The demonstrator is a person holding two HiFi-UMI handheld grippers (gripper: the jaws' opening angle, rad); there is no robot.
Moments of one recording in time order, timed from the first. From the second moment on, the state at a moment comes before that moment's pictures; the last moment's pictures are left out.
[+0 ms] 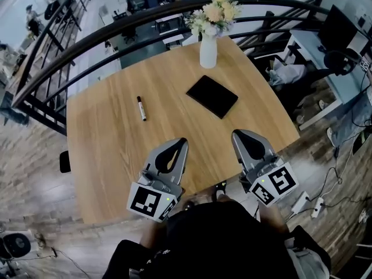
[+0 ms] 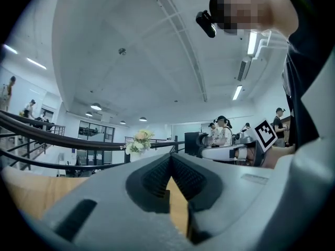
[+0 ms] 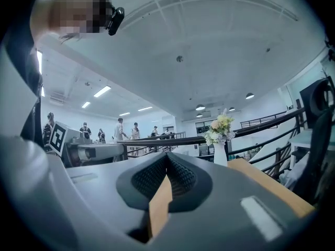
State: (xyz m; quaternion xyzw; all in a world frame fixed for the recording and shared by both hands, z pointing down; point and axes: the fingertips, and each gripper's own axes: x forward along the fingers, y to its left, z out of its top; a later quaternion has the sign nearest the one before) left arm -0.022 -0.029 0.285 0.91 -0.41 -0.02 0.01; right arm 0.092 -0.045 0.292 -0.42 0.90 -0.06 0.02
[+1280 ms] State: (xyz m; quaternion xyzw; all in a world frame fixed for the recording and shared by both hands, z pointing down) left arm 0.009 -0.135 0.329 0.85 -0.52 0.01 0.04; right arm 0.163 -0.193 0.362 -0.38 0.92 -0.10 -0.05
